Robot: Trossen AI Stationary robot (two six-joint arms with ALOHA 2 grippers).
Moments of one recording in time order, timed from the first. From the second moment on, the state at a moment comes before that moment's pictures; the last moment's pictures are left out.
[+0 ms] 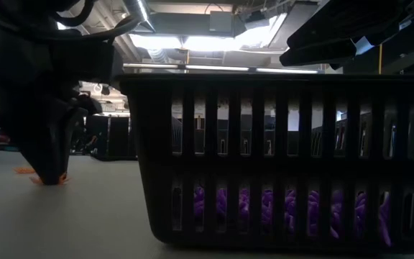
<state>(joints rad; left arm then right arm) -0.47 1.73 0.91 -0.53 -0.18 -0.56 0.60 1.51 0.78 0.15 0.57 0.40</state>
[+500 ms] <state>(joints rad) -0.46 1.74 1.29 -0.78 -0.53 -0.31 0.60 1.51 0.78 0.13 0.57 0.40</state>
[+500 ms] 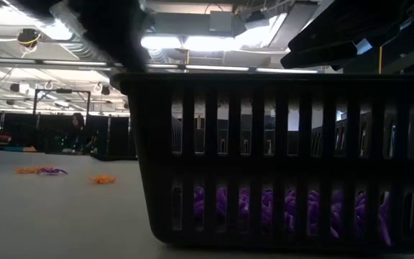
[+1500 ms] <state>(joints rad) -0.44 1.87 1.09 -0.57 -0.21 -0.23 0.60 1.51 0.78 0.06 0.60 0.47</state>
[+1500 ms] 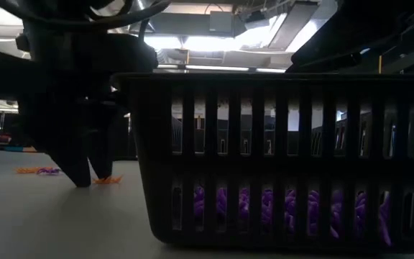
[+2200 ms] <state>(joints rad) -0.43 1.90 1.09 -0.57 -0.39 -0.28 0.60 1.51 0.78 0.06 0.59 0.47</state>
